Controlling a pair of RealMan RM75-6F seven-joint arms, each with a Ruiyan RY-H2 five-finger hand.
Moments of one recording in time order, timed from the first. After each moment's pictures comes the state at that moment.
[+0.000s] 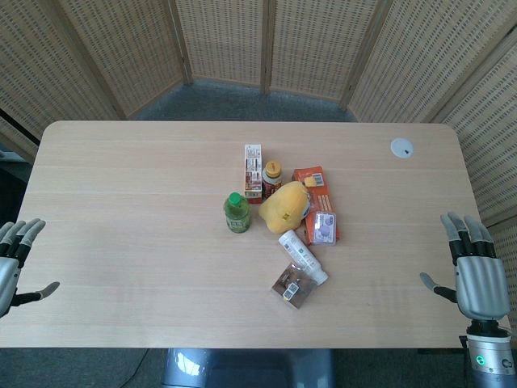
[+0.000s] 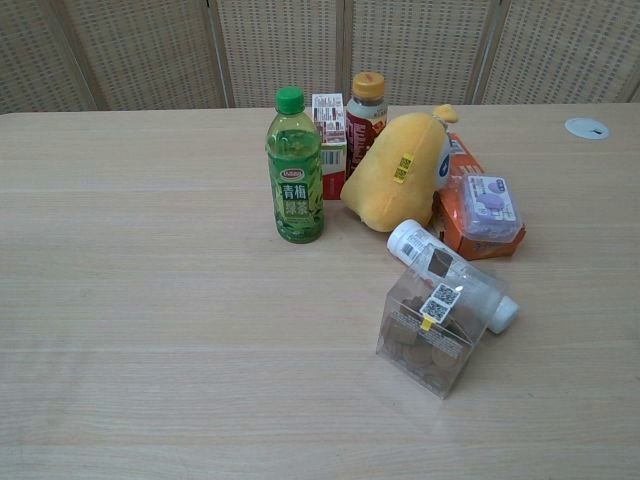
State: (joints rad) left arm -0.11 -1.03 0.02 -1.64 1.54 1.50 -0.09; right arm 0.09 -1.13 0.13 -1.80 -1.51 1.58 -0.24
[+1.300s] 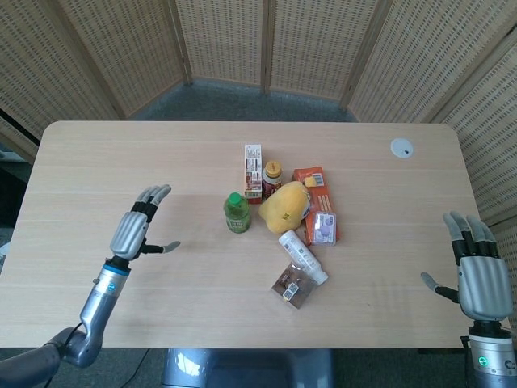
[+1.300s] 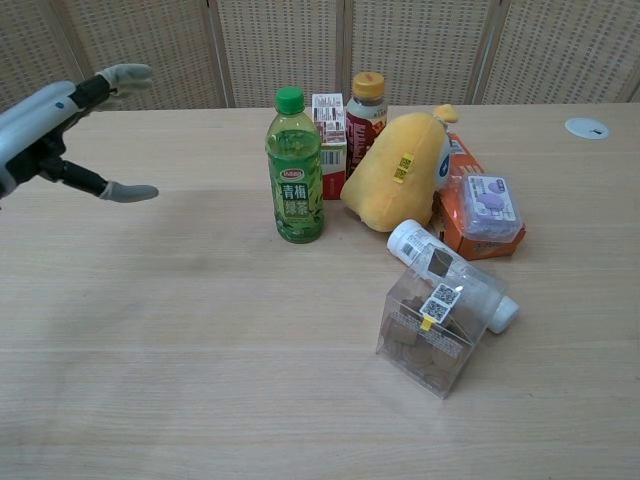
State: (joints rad) left arm -0.49 -1.71 -0.19 -1.15 1.51 1.25 -0.36; right arm 0.08 -1.12 0.14 -1.82 -1.51 1.58 -0.21
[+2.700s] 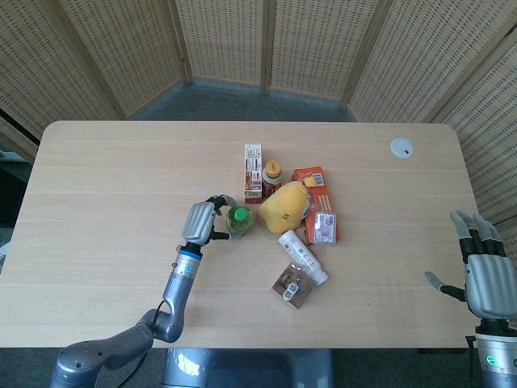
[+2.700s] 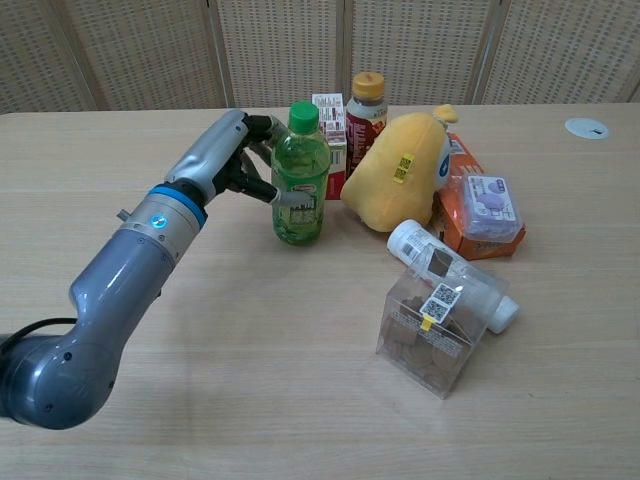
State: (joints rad) left arm -0.81 -2.23 -0.35 -0.62 1.35 1.16 -0.37; right arm 0.08 -1.08 0.14 -1.83 -1.48 1.56 -0.14
